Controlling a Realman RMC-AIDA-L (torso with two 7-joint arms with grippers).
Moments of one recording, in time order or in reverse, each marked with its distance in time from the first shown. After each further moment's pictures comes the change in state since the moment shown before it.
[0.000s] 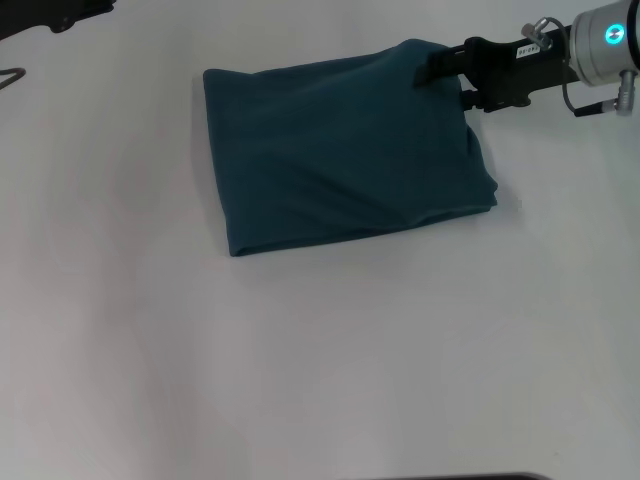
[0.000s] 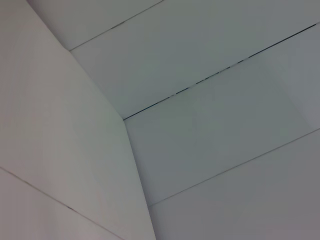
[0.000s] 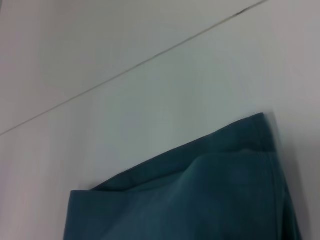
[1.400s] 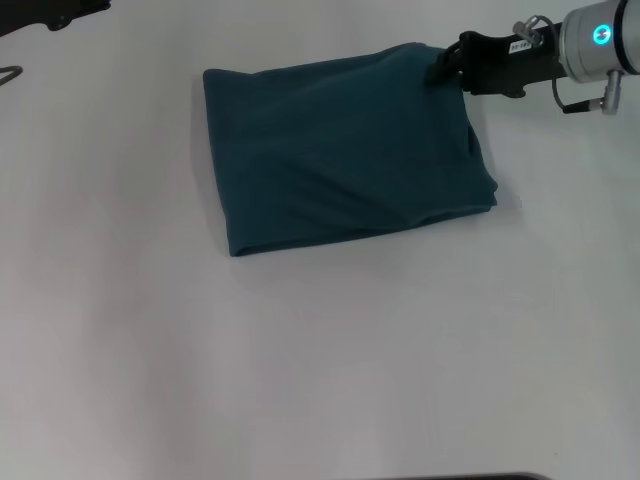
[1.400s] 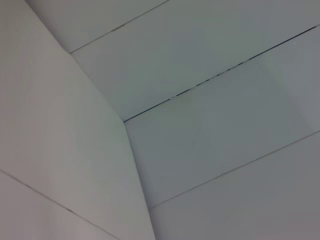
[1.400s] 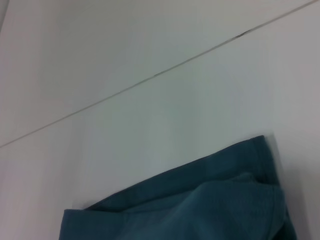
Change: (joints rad) left arm -0.002 0.002 -0.006 0.001 0.000 0.000 0.000; right arm 0.000 0.018 -0.026 0.008 0.029 0.089 -0.039
